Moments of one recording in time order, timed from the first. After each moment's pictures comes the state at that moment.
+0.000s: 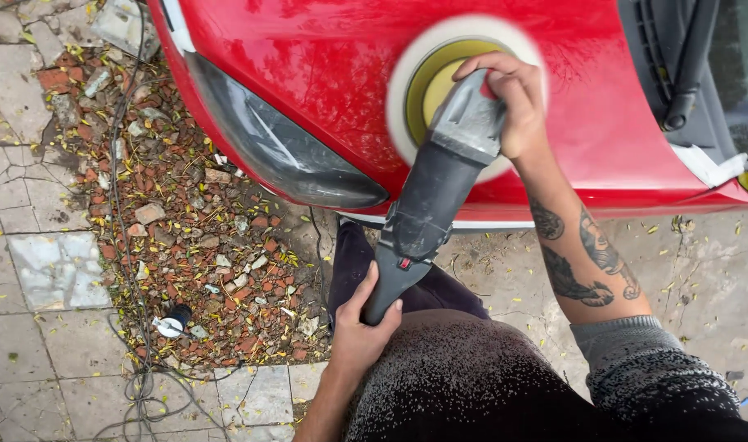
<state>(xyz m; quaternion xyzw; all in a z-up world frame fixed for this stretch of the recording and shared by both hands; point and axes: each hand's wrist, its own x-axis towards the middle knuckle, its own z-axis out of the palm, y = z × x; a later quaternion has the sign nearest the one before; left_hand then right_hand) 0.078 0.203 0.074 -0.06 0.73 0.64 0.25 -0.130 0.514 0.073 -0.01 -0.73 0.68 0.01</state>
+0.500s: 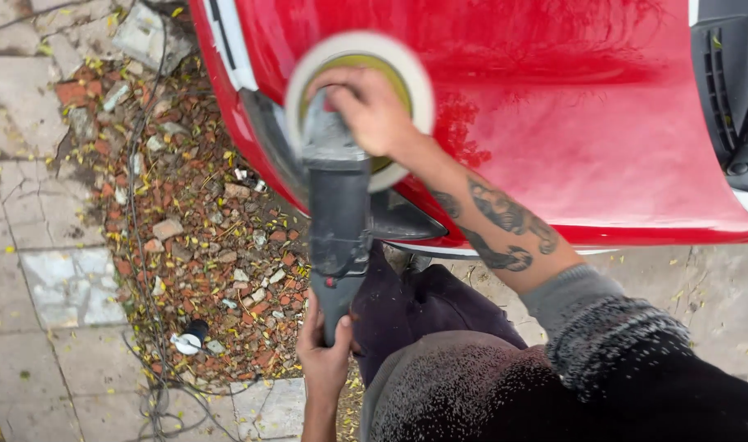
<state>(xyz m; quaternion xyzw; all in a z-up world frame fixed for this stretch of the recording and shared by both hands) 0.029 0.085 0.037 -0.26 0.64 0.70 0.19 -0.279 0.302 0.005 0.08 -0.82 0.57 -0.08</state>
